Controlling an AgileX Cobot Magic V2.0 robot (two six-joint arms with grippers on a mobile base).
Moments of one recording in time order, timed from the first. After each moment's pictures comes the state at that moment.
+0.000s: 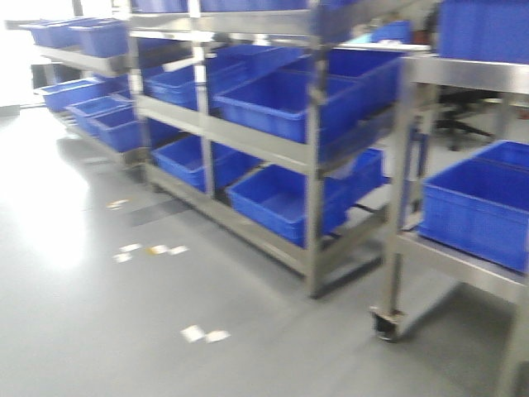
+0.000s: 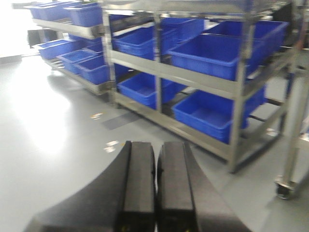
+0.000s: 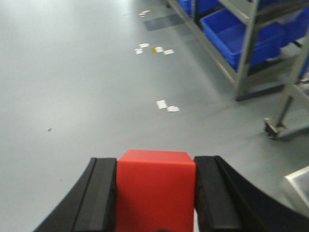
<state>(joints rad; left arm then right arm) -0.06 -0.01 0.01 0.01 0.13 -0.02 0.37 0.71 -0.71 0.11 0.51 0.03</state>
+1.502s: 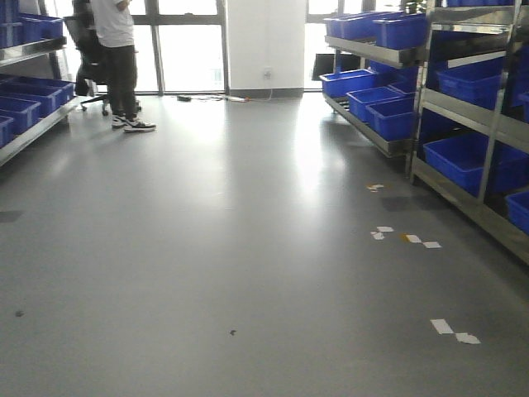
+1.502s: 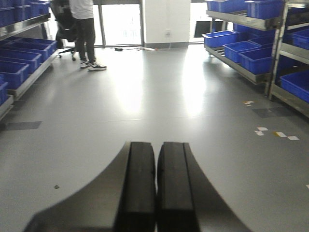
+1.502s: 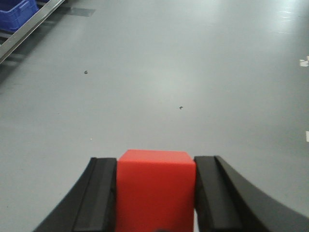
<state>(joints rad) -0.06 -0.01 0.01 0.01 0.13 -0.02 0.37 0.71 -0.71 0.11 0.51 0.03</state>
